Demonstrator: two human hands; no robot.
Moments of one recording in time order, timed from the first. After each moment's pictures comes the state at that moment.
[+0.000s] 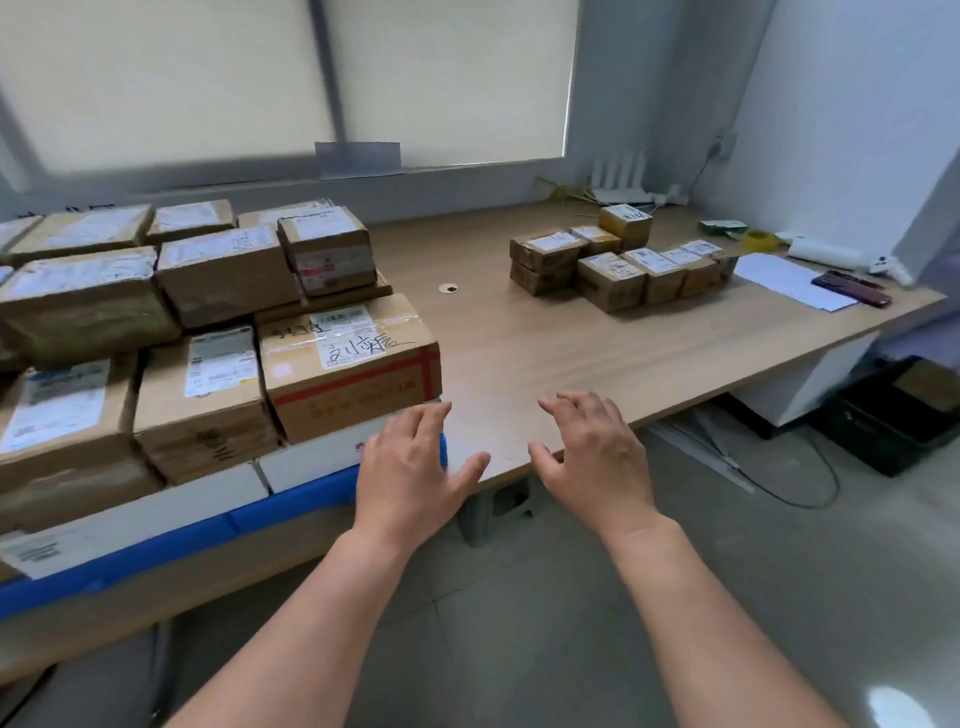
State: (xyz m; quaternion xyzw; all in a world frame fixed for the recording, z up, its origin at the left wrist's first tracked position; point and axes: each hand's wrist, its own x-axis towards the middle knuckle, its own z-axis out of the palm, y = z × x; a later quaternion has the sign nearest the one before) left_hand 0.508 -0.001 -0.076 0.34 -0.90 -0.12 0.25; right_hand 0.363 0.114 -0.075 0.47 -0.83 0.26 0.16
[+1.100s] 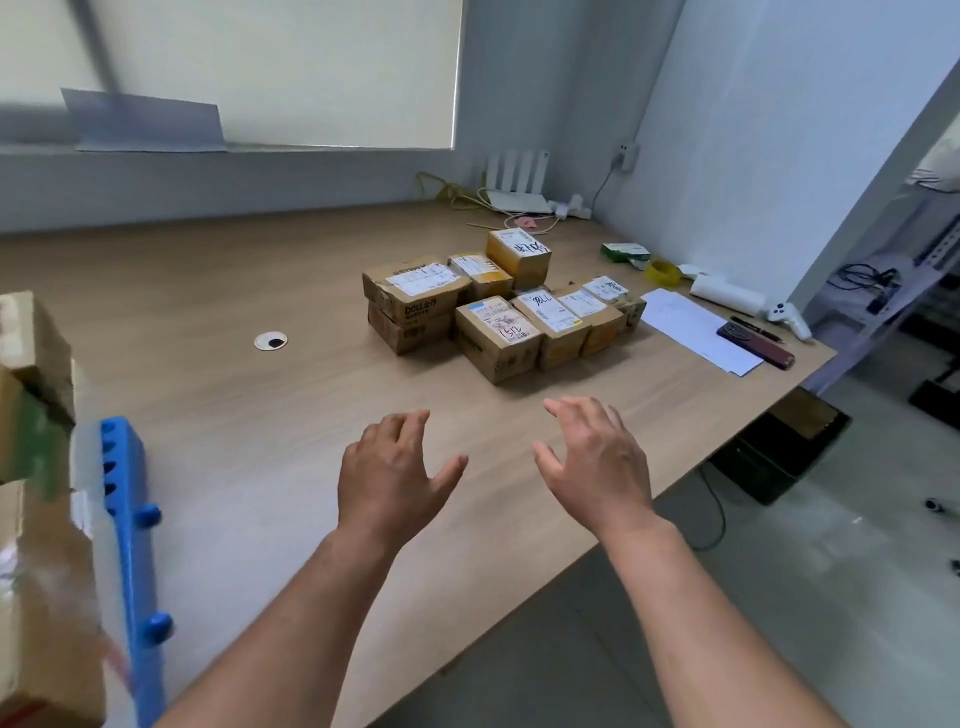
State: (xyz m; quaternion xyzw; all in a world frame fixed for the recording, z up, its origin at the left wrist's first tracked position) left_hand 0.142 -0.126 -0.107 0.33 -0.91 -0.17 0.18; right_hand 0.021 0.026 -0.066 0.37 -0.91 0.17 0.10
